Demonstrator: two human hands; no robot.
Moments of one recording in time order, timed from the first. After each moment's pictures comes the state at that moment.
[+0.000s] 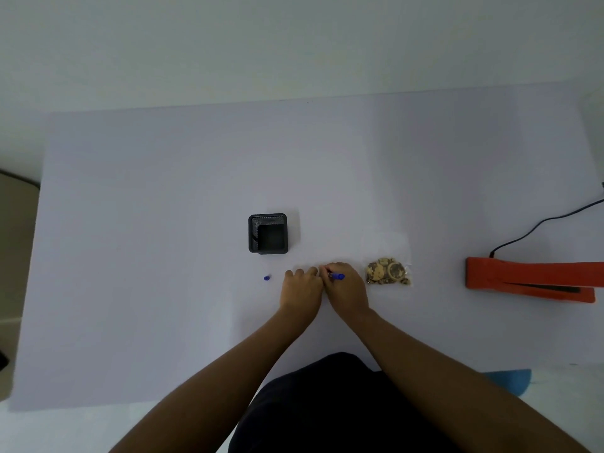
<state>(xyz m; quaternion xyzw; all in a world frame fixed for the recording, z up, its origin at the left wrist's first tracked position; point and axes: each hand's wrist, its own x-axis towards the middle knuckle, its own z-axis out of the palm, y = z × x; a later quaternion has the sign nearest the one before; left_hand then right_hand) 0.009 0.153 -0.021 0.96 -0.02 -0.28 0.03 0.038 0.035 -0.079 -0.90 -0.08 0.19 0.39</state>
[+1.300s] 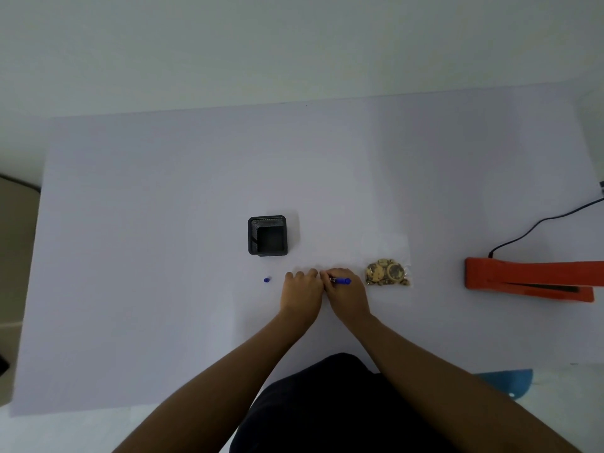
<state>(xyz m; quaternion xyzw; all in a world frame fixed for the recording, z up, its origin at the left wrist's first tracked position) 0.008 0.152 -0.020 0.96 -0.03 -0.28 0.02 0.031 0.030 -0.083 -0.89 -0.08 0.19 0.41</state>
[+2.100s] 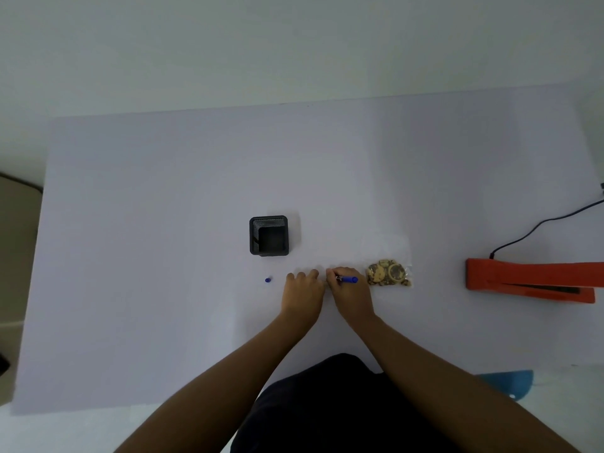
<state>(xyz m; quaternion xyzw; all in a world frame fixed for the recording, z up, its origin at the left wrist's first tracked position) 0.005 0.151 -0.022 0.96 -0.03 -0.28 0.02 0.034 0.025 -0.079 -0.88 -0.05 0.18 0.43</state>
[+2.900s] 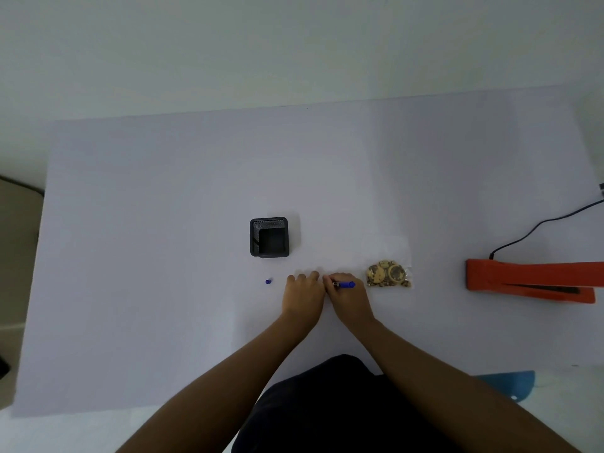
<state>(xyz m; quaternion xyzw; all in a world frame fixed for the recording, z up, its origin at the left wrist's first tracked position) 0.004 0.151 -0.024 0.96 -0.04 -0.27 0.01 0.027 0.027 -0.077 -0.87 -0.07 0.20 0.44</state>
